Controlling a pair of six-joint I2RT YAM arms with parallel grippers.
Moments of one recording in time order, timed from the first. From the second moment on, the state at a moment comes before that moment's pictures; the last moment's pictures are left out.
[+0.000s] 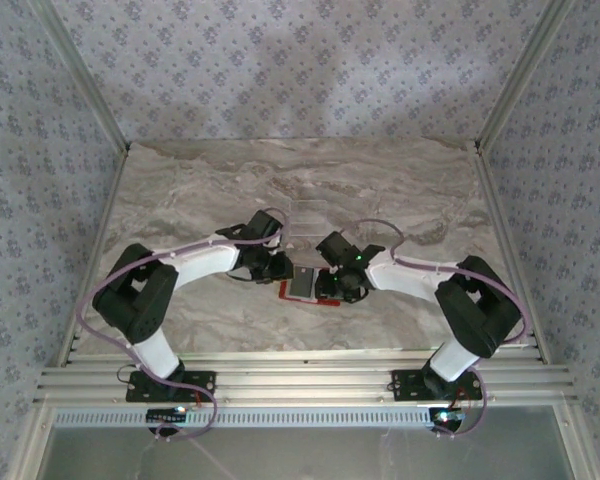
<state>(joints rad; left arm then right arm) -0.67 1.71 1.00 -0.45 0.32 -0.71 0.76 1.59 0.88 -0.49 -0.14 0.75</state>
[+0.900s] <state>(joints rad) -0.67 1.75 1.05 -0.51 0.30 -0.66 0.66 1.65 0.90 -0.44 -0.15 0.70</state>
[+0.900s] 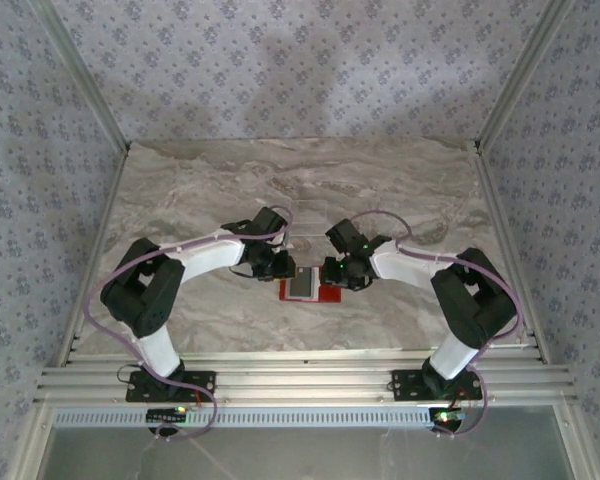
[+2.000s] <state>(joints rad) -0.67 1.78 1.05 -0.51 0.28 -0.65 0.71 1.75 0.99 -0.39 -0.22 0.77</state>
